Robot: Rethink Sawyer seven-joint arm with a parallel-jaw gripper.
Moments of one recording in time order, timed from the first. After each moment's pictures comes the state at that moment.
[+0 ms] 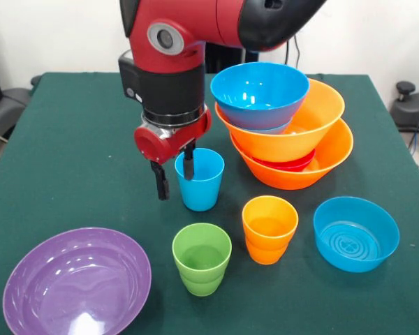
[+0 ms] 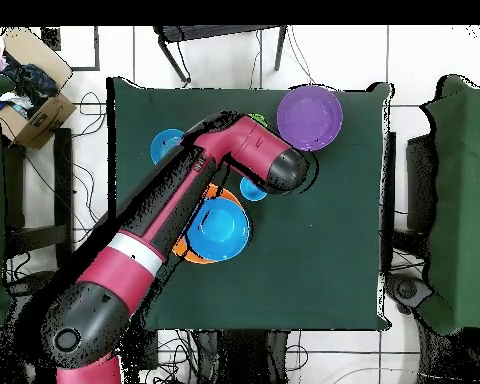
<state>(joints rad) 0.23 0.25 -1.10 0.78 -1.62 -1.01 3.34</state>
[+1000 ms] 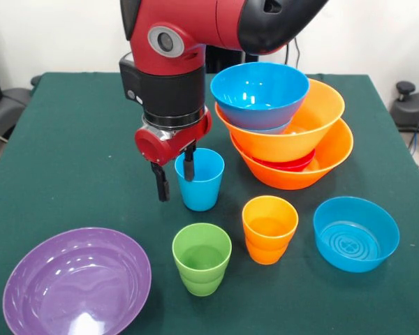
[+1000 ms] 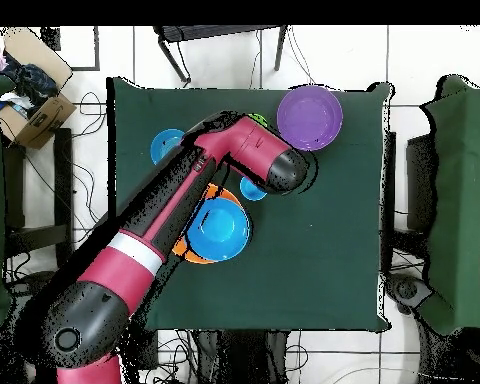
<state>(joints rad) 0.22 0.25 -1.10 0.78 -1.61 -1.01 3.34</state>
